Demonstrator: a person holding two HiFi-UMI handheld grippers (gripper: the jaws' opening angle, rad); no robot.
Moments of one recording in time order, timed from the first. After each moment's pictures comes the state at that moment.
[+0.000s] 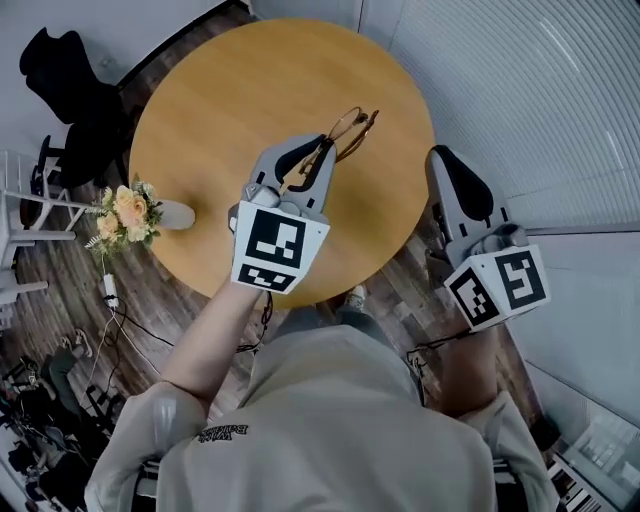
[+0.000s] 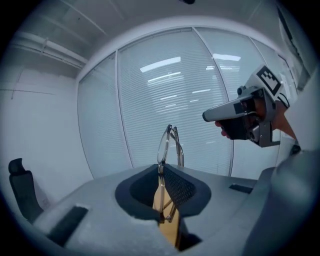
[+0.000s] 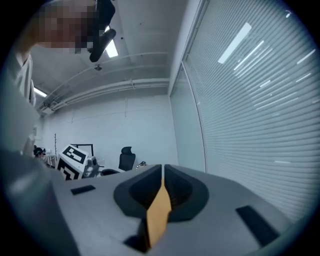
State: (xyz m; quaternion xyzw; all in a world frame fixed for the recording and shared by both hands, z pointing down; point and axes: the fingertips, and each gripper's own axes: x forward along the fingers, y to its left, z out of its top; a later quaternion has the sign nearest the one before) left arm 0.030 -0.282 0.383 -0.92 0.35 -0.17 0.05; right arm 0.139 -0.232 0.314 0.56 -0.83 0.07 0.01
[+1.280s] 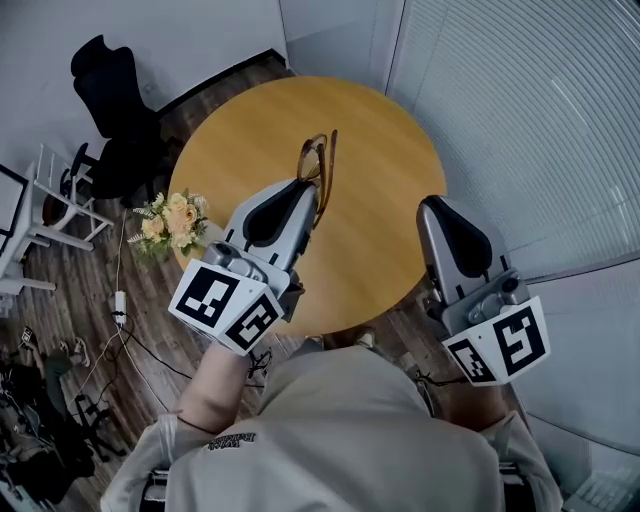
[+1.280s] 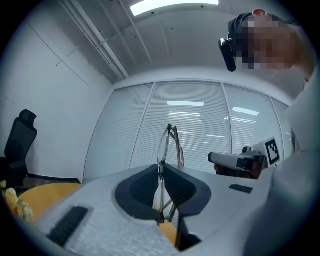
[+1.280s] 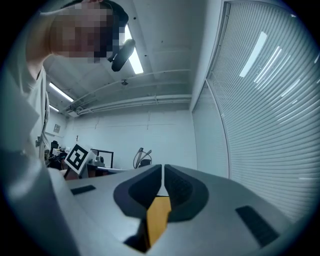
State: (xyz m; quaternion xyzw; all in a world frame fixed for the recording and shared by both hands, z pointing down) left arm -0.069 -0.204 0.248 -0.92 0.39 0.07 -0.08; right arm 0.056 -0.154 0.206 0.47 -0.88 -0.03 -0.03
